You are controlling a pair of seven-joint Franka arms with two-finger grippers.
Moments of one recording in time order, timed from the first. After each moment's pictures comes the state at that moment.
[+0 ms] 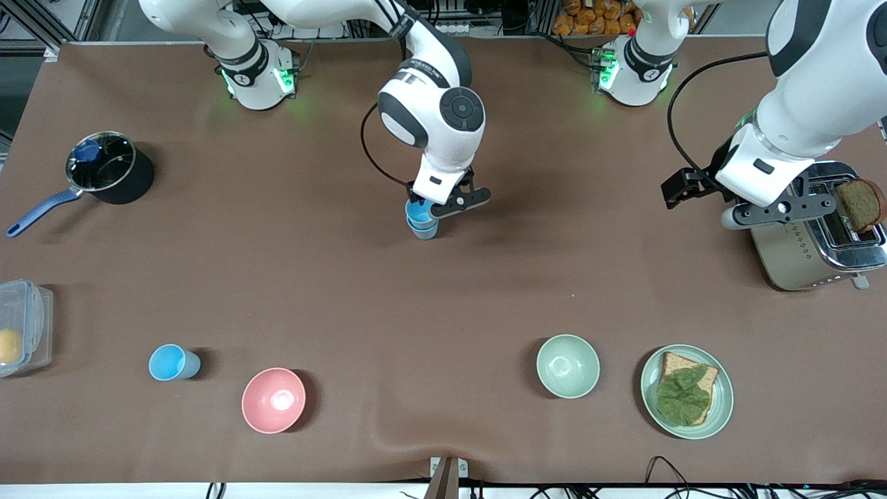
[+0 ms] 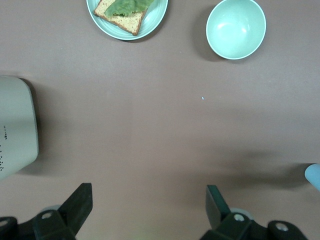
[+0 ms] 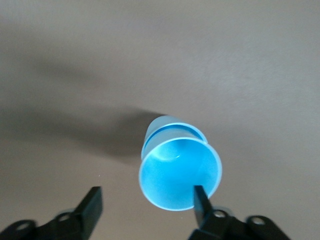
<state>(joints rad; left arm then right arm) 0.12 0.06 -0.37 -1.64 0.03 1.65 -0.37 0.81 0.56 0.07 -1.50 -0.08 1.90 0.55</state>
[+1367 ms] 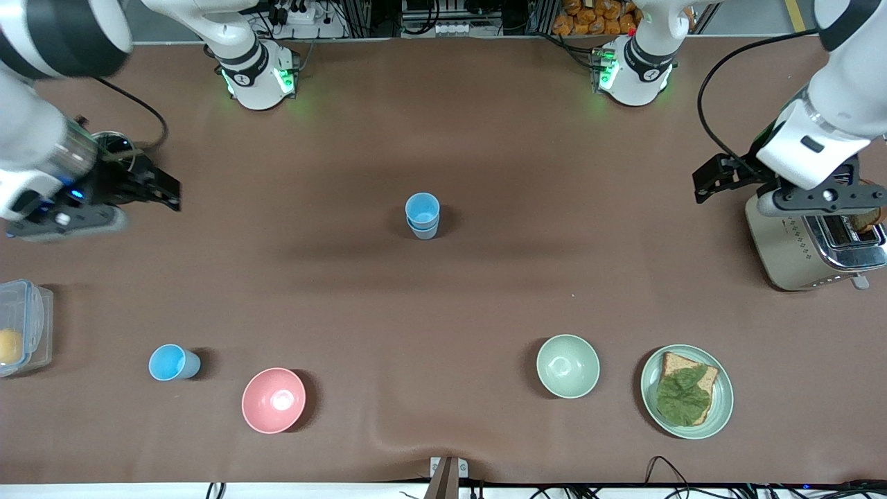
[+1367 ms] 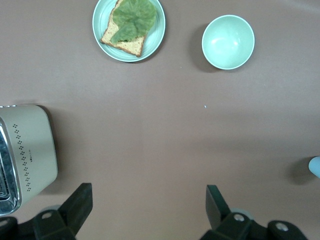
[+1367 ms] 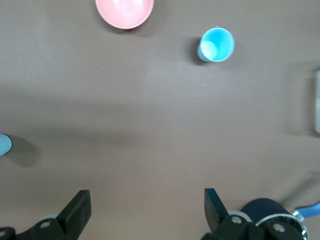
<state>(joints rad) 0.13 0.04 -0.33 -1.56 0.03 1.61 -0.21 0.04 0.03 0.06 -1.61 -0.04 1.61 -0.03</state>
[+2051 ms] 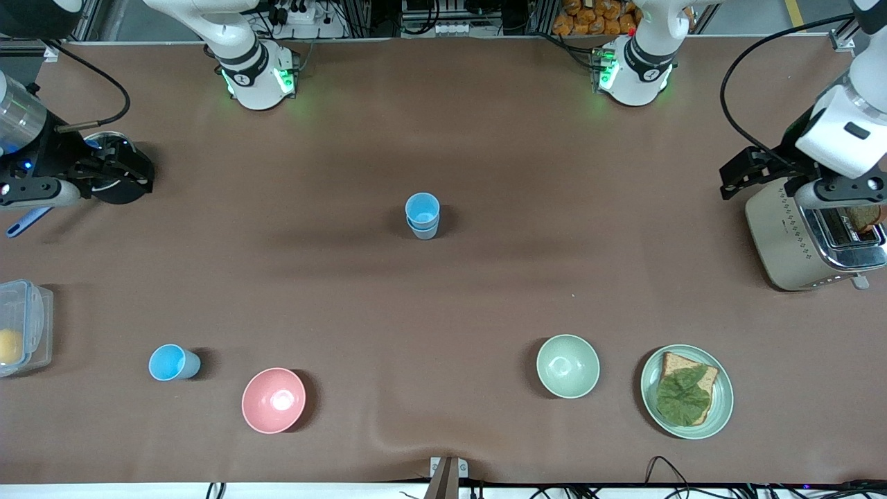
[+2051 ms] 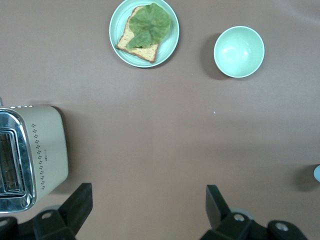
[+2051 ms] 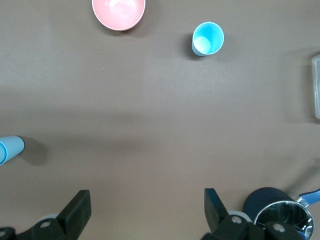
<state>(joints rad) 0.08 0.02 -0.22 -1.55 0.03 1.61 -0.18 0.00 -0.01 0.06 -1.61 0.00 1.58 -0.02</state>
